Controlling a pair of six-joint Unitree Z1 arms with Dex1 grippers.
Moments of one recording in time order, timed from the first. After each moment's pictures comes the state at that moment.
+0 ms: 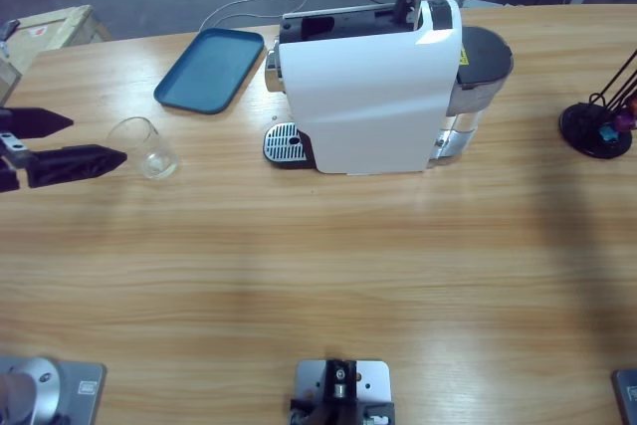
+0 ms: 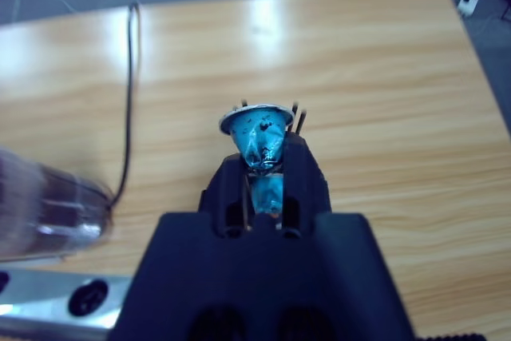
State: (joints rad) arm 0 -0.73 1.10 -0.85 0.49 0.08 -0.01; arm 1 0.08 1.29 -0.92 0.26 -0.16 0.13
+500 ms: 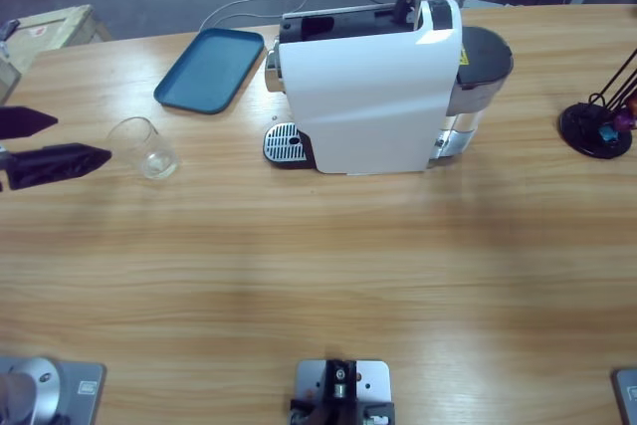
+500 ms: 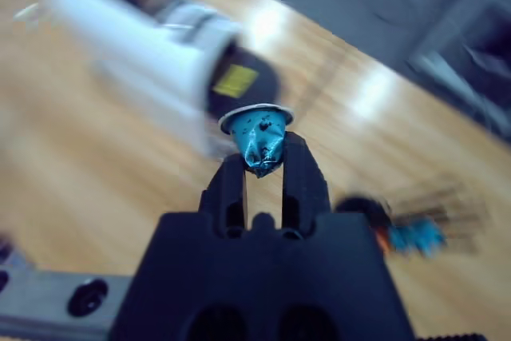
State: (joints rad) arm 0 -0.73 1.06 -0.84 0.50 0.10 -0.01; arm 1 0.68 1.19 -1.09 0.50 -0.06 -0.18
